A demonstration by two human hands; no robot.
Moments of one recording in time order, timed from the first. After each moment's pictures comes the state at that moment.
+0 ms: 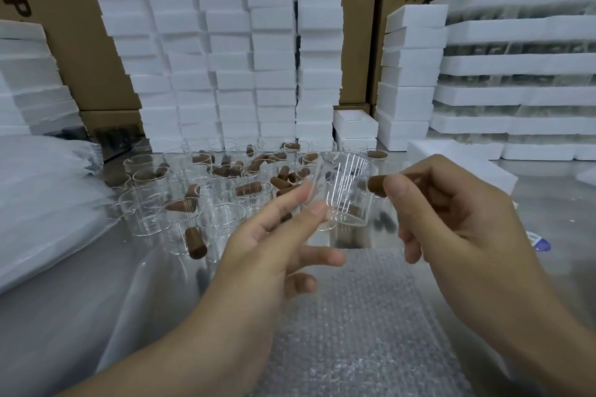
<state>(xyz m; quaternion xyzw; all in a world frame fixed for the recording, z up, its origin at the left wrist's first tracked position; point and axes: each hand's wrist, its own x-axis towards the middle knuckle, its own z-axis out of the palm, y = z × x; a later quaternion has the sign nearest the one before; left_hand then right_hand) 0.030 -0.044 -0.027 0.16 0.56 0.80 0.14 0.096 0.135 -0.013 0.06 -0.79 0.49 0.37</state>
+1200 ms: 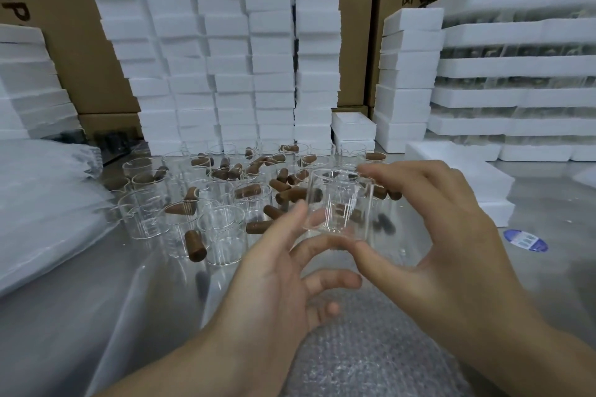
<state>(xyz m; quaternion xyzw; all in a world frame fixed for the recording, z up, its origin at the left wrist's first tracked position) 0.043 -0.040 -0.023 0.11 0.51 0.80 0.29 0.094 0.135 -0.027 0.08 -0.87 0.23 0.43</state>
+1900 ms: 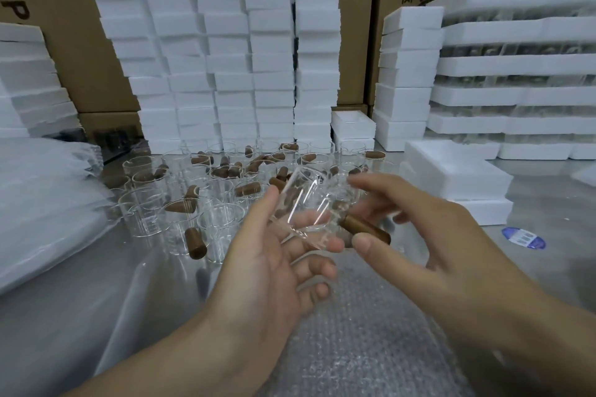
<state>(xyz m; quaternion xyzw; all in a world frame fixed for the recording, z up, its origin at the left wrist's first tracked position) 0.033 -0.041 -0.025 0.09 0.49 0.83 0.26 0.094 0.147 -0.022 0.11 -0.90 0.30 0.29</state>
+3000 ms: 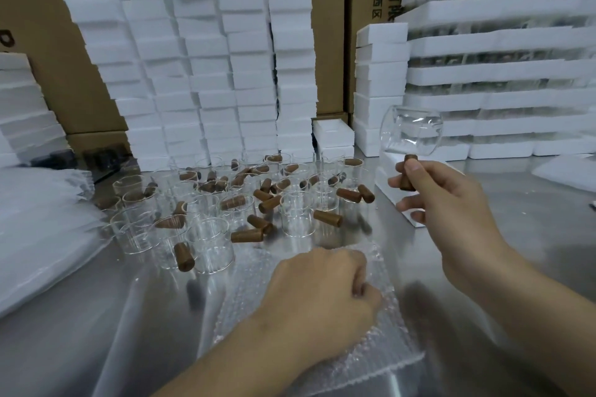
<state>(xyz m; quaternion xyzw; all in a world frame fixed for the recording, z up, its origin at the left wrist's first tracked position) 0.040 0.008 -0.037 0.40 0.90 0.18 -0.03 0.071 0.196 -0.013 -0.15 -0.66 0.63 0.38</state>
